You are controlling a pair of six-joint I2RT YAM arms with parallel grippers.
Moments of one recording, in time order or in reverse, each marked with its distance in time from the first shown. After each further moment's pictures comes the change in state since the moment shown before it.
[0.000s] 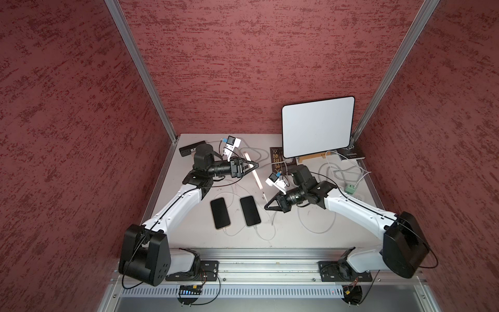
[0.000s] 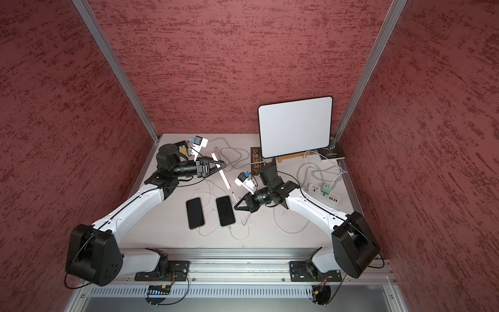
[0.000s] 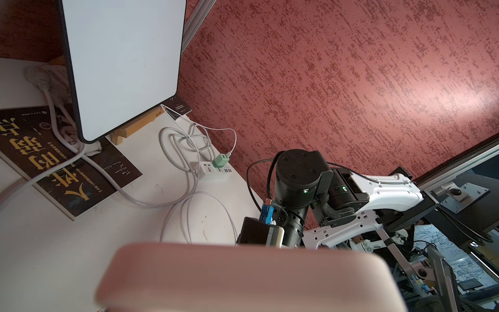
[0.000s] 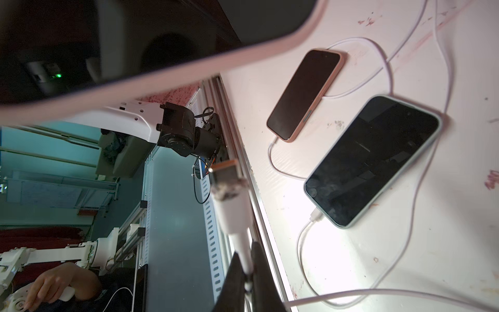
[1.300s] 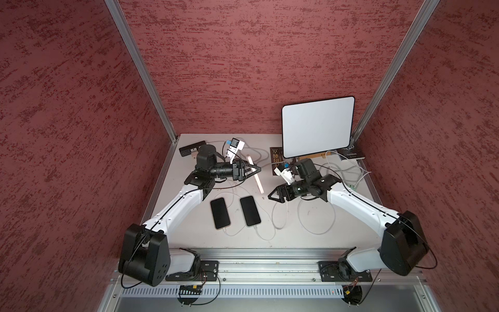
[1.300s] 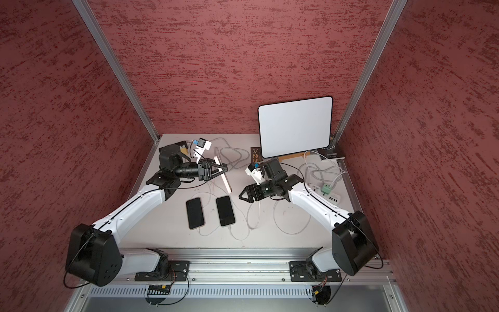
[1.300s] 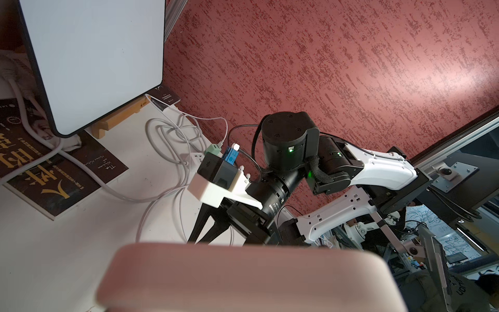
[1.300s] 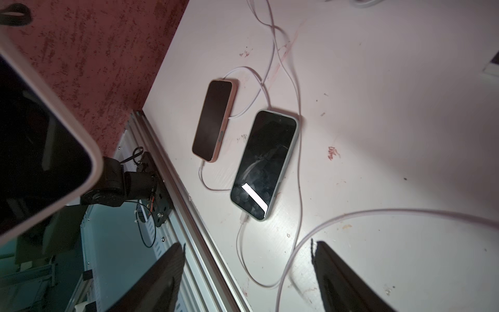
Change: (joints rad) left arm -0.037 0.000 0.000 -0.031 0.043 0.055; right arm -0.093 0.006 0.095 -0.114 0.243 0.063
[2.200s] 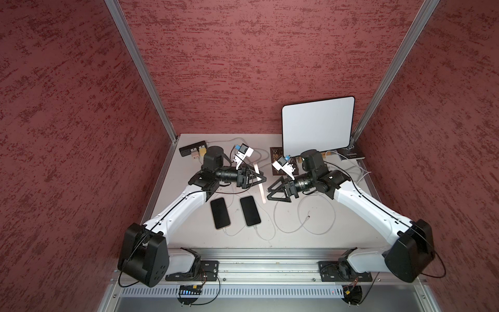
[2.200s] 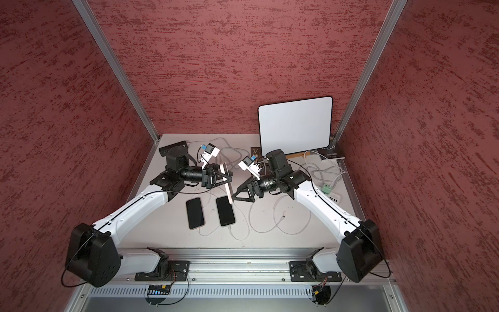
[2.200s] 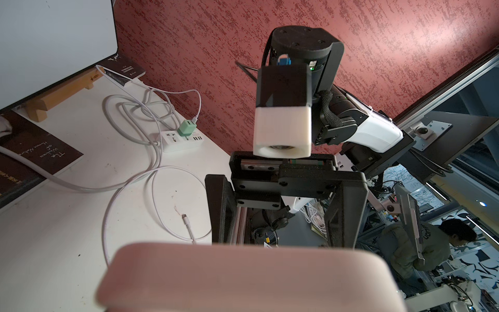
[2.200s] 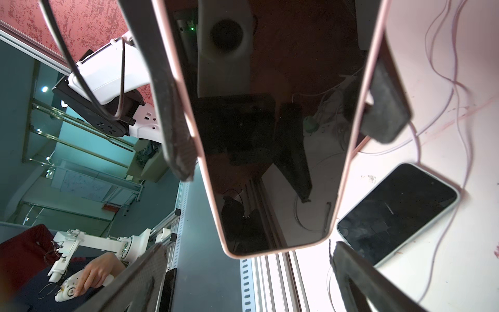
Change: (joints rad) left arm -0.077 0.000 0.023 -0.121 0.067 0.114; right arm -0.002 -0.040 0.091 0.047 -0.463 -0.050
